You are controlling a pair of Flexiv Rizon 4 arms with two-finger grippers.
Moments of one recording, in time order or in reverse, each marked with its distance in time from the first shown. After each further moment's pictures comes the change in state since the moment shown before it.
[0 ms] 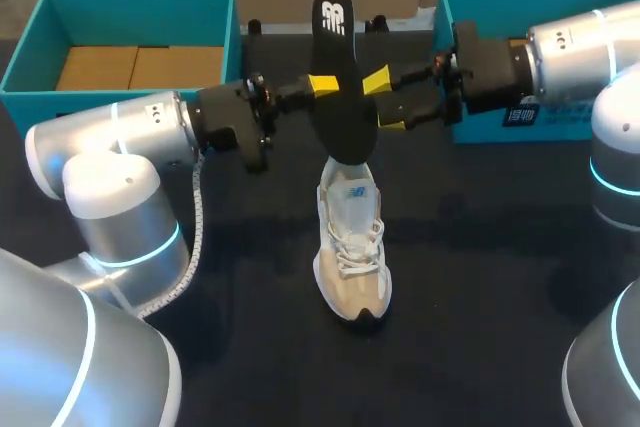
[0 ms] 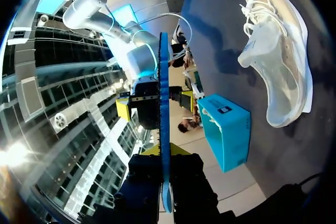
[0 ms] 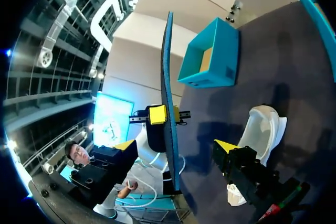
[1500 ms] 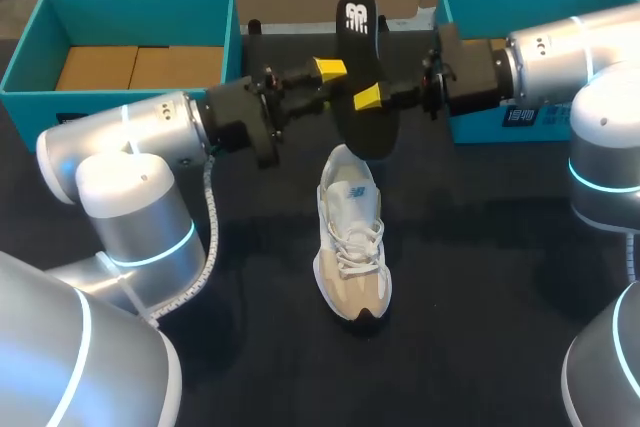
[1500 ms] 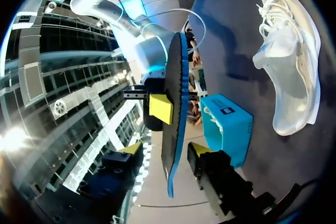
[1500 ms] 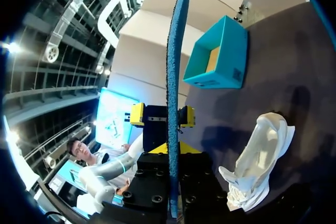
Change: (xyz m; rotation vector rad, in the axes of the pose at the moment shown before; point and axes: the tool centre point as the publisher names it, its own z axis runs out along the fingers) left arm 0.002 0.009 0.007 -0.055 0.002 -0.113; right arm -0.007 0.007 0.018 0.004 0.046 -0.041
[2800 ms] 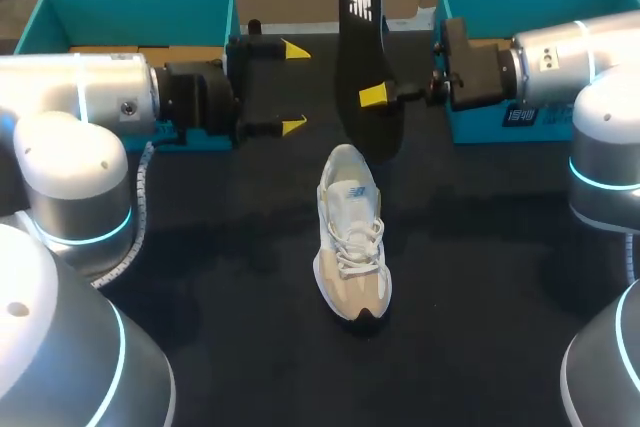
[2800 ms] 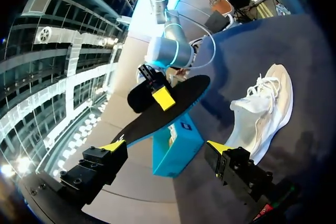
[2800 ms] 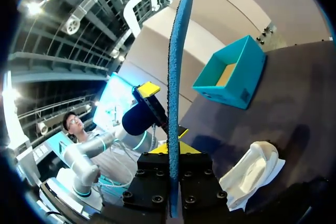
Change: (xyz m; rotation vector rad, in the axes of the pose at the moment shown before) left arm 0.013 0.009 -0.049 -0.020 0.330 -0.557; right arm -0.009 0.009 -0.005 -0.018 0.049 -0.267
